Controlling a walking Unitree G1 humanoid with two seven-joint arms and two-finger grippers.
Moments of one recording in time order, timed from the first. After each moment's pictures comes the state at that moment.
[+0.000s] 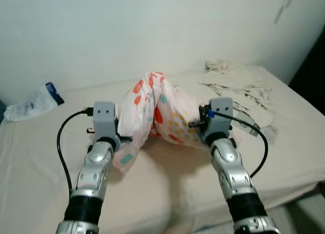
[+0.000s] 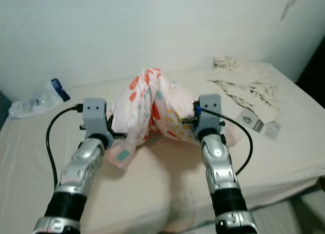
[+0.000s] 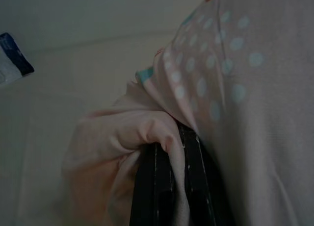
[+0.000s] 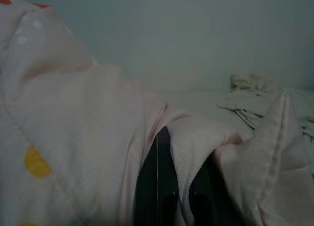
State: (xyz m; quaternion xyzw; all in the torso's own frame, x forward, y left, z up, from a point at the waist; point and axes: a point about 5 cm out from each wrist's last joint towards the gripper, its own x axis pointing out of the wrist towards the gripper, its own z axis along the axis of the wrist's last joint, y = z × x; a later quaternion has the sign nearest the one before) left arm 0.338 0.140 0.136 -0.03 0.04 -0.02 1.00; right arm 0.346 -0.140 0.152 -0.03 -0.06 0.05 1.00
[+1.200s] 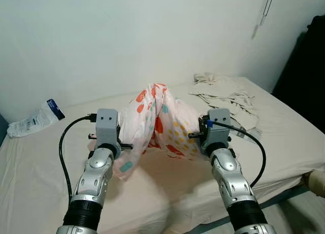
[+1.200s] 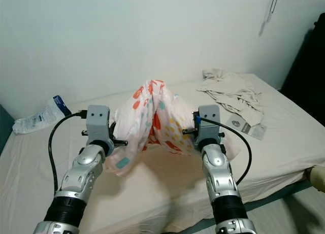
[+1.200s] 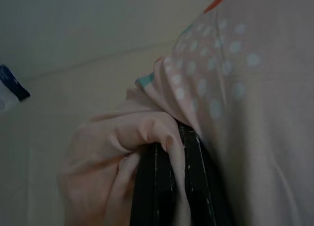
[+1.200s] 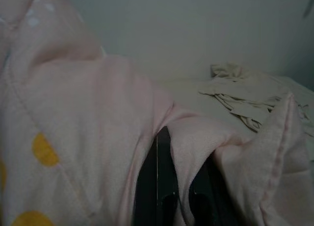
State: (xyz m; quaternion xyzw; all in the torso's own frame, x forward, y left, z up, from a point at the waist) left arm 0.333 0.138 0.123 0.00 0.04 -0.03 1.00; right arm 0.337 -0.143 0.123 -0.02 -0.01 0.05 1.00
